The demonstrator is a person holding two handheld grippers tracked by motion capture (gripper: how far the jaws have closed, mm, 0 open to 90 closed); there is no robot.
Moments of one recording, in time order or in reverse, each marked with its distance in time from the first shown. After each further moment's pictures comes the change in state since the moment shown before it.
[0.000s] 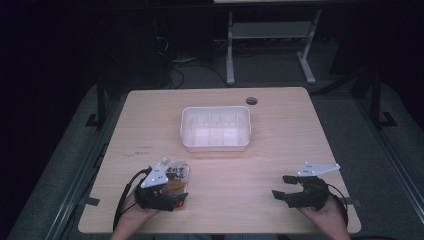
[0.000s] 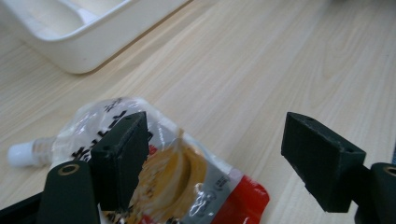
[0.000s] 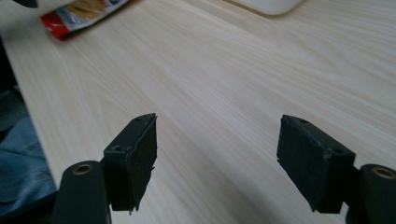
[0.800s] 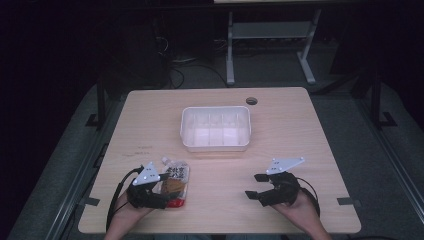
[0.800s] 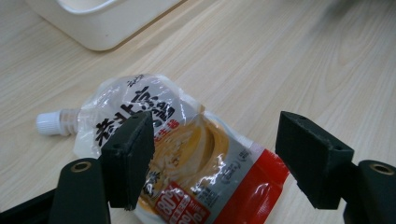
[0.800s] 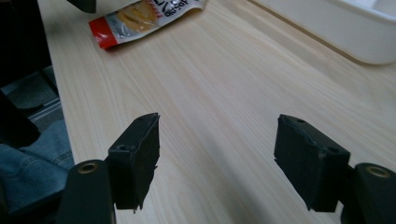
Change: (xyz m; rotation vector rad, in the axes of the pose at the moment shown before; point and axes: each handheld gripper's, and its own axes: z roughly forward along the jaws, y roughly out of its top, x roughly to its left) left arm 0.015 -0.012 -0.010 0.024 0.012 -0.035; right arm 0.039 0.041 0.046 0.037 0.117 -0.117
